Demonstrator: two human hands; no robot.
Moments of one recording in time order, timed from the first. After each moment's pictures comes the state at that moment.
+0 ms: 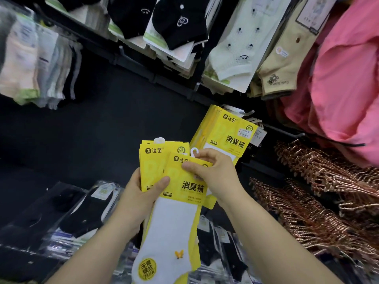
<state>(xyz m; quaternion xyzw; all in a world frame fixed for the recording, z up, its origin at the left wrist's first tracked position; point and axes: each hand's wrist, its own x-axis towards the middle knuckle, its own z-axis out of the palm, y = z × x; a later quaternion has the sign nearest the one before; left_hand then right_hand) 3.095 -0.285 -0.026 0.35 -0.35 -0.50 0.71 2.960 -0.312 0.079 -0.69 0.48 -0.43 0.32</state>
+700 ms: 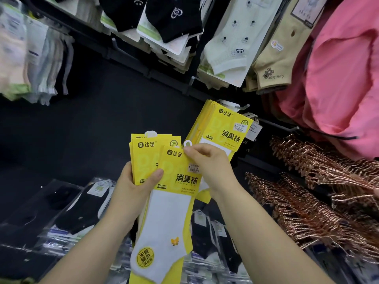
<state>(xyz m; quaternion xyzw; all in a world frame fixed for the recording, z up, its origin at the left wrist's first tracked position) 3.099 -0.288 -0.032 0.39 -0.37 -0.44 0.72 2.966 -0.310 0.082 -0.67 0.50 -0.44 0.33</state>
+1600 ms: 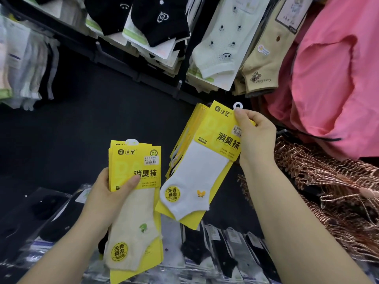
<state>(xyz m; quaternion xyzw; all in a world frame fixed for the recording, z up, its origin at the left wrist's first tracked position) 3.119 -0.291 -0.038 0.49 -0.37 -0.38 0.69 2.919 -0.330 0.157 -0.58 0.43 -0.66 0.20</state>
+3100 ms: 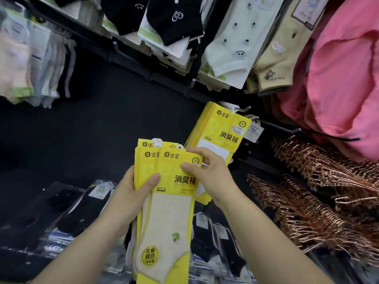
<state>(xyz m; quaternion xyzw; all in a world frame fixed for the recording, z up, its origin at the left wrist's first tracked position) 3.107 -0.283 -0.032 0.39 -0.40 -0.47 0.69 2.954 -0.316 0.070 -0.72 0.44 -0.41 0.34</state>
